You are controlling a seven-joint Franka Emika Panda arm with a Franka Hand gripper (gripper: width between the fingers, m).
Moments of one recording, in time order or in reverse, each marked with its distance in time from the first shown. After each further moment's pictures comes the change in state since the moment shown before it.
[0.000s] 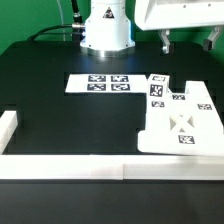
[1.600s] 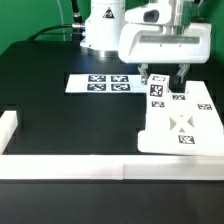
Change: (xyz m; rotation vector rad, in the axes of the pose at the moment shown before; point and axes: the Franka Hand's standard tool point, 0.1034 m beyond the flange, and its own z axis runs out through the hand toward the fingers) arm -0.080 0.014 0.106 -0.140 0.131 -0.181
